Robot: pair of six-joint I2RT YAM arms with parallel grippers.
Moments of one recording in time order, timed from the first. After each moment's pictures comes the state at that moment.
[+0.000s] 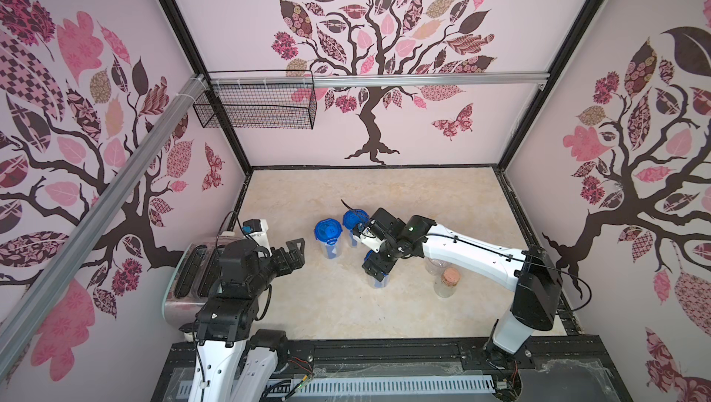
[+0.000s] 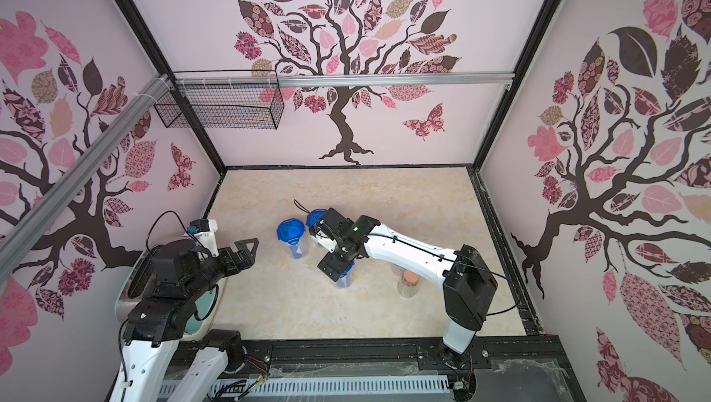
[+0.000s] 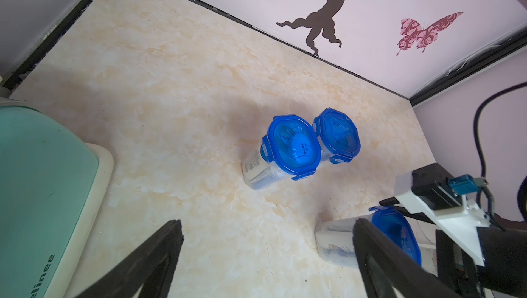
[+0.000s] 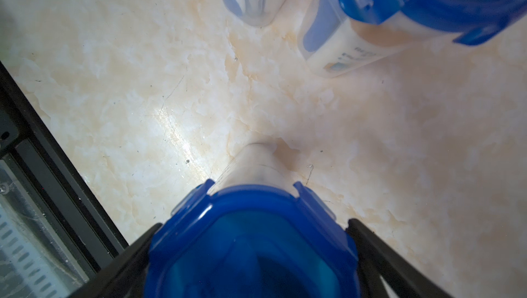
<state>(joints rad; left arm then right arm) -0.09 0.56 0.84 -0.81 0.13 -0.39 0.94 1.70 1.42 -0.86 -0.02 -0.03</state>
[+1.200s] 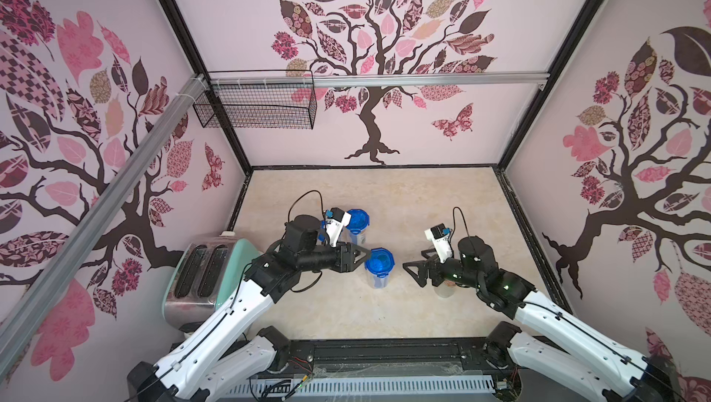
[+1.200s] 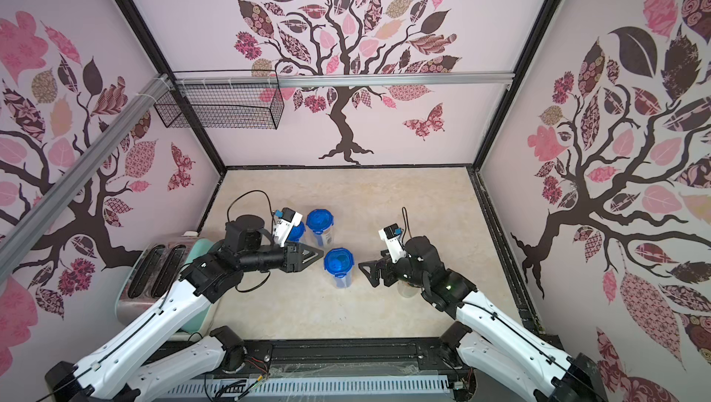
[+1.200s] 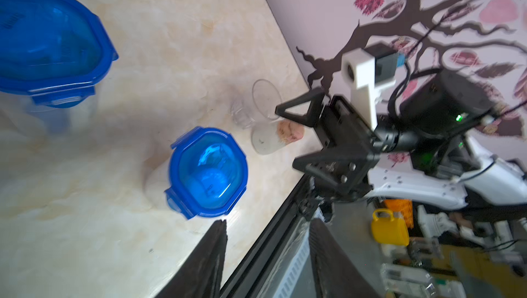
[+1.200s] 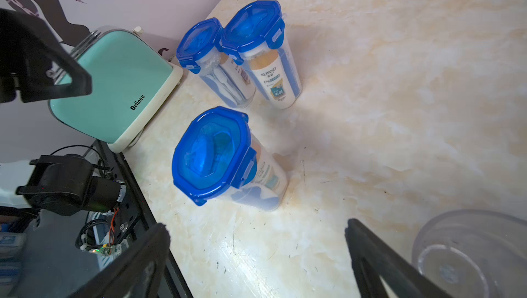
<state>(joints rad) -0.62 0.99 0.88 -0.43 0.55 -0.59 0.65 0.79 0.51 -0.17 -0.29 0.38</state>
